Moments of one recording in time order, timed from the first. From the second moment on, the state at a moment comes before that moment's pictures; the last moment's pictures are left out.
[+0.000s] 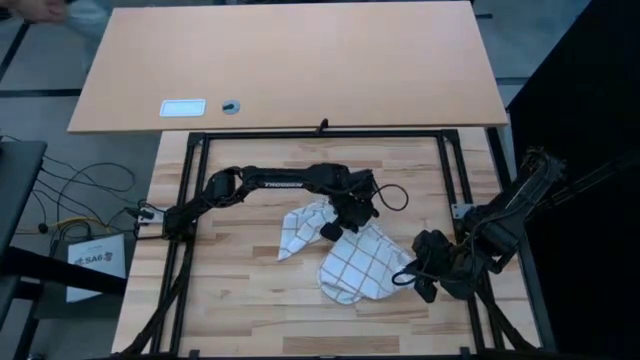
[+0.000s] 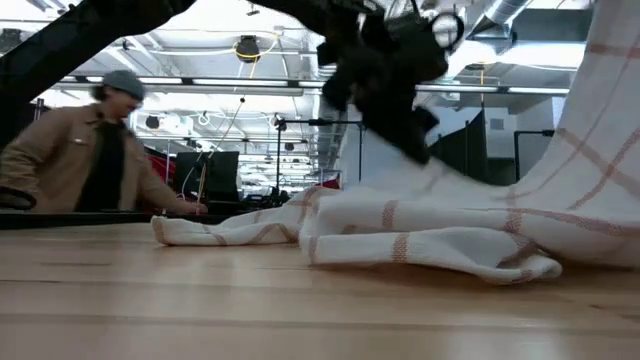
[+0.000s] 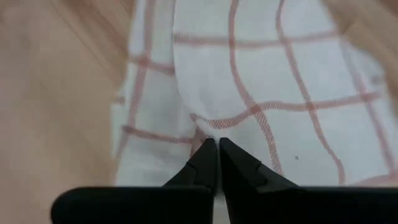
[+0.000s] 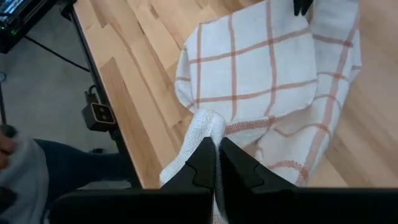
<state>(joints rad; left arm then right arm) 0.12 2.35 2.16 -0.95 0.47 0.72 0.80 1.23 1.14 -0.94 0.45 1.28</state>
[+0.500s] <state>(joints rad) 0.19 2.10 2.32 -1.20 0.35 0.67 0.74 1.22 1.14 -0.94 0.65 1.09</state>
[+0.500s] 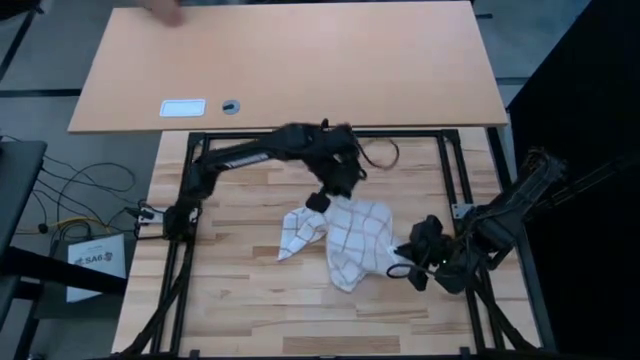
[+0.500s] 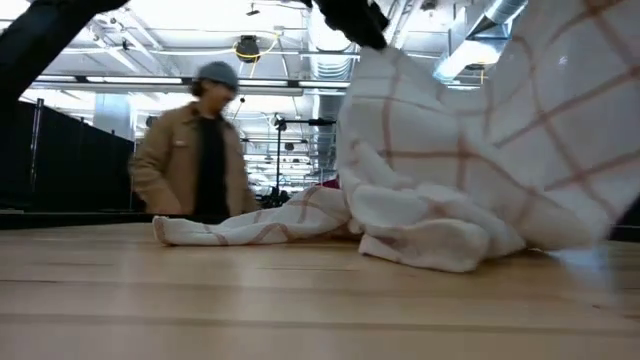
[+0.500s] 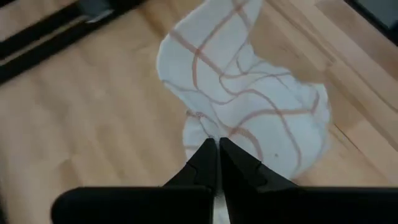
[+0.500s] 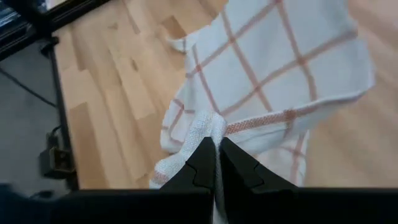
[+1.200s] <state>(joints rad) 0.25 1.79 2.32 -1.53 0.35 0.46 0.41 1.21 1.14 -0.68 0.56 0.51</state>
